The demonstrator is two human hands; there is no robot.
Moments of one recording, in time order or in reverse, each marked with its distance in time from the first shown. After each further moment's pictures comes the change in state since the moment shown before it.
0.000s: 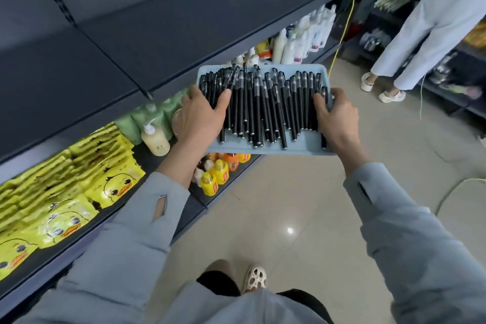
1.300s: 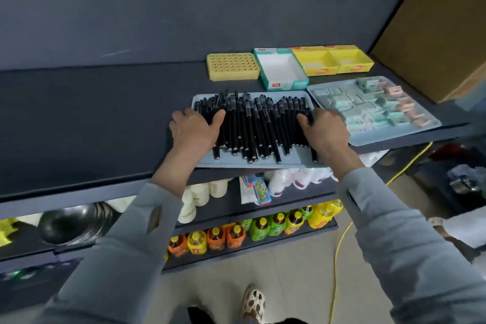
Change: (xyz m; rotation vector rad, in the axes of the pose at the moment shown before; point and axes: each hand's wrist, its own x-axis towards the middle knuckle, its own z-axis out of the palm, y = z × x) left_hand 0.387 0.258 0.156 0.039 0.180 -0.561; right_hand 0.600 -0.014 0.128 -0.340 -0.395 -0.530
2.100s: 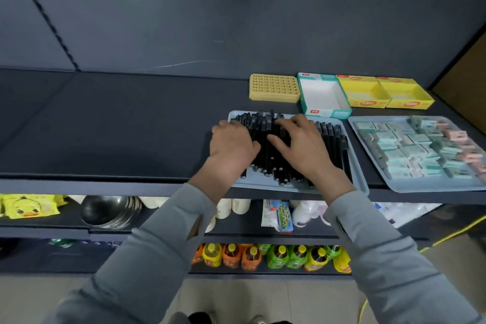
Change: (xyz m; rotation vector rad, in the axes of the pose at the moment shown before) left_hand -0.002 0.027 0.002 0.561 0.117 0.157; right_hand 0.002 -0.076 0.030 0.142 0.025 -0.666
